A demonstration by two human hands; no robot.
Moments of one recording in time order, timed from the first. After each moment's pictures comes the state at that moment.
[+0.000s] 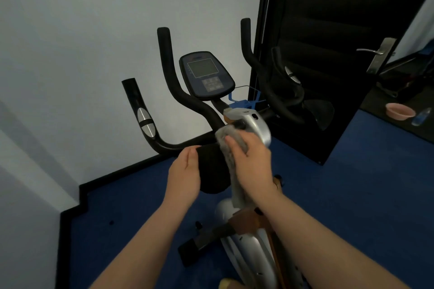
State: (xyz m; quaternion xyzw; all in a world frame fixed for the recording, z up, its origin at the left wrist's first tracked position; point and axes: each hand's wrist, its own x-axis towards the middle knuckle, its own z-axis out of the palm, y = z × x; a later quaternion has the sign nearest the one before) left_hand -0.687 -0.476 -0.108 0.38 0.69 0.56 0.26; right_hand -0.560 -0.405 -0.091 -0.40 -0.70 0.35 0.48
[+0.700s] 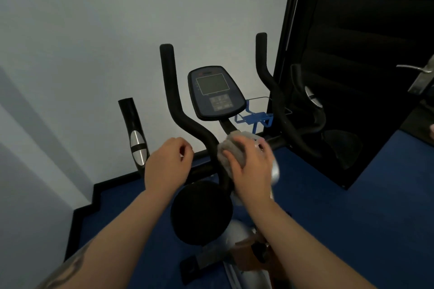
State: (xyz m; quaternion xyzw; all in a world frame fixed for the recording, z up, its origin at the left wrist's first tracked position) left_hand -0.743 -0.396 -0.094 0.45 0.83 0.33 -0.07; right_hand -0.582 -0.316 -0.114 -0.35 -0.77 0.15 0.51
